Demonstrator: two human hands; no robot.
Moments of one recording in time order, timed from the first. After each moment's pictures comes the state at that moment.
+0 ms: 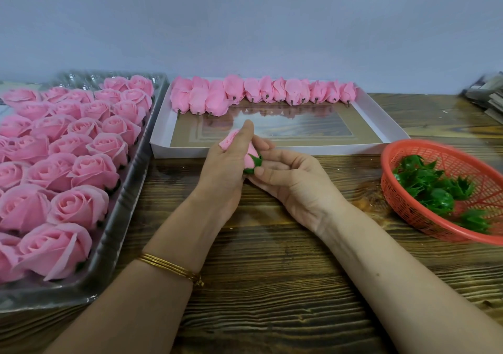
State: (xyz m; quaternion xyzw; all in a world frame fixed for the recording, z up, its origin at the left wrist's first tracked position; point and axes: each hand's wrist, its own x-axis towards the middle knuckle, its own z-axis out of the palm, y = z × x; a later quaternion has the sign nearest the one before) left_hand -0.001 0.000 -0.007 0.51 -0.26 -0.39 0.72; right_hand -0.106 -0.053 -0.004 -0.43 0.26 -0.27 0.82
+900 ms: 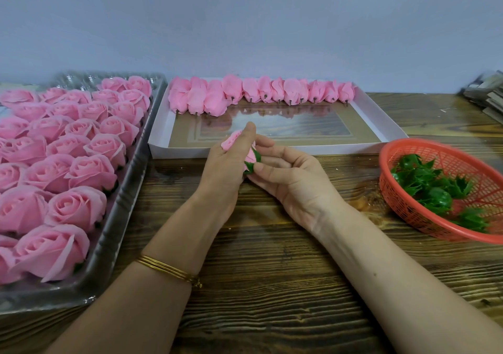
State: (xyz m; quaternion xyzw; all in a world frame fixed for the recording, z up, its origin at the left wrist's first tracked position) left_hand -0.003 0.000 -0.009 0.53 -0.27 -0.38 0.71; right_hand -0.104 -0.053 -0.006 -0.41 0.24 -0.29 0.83
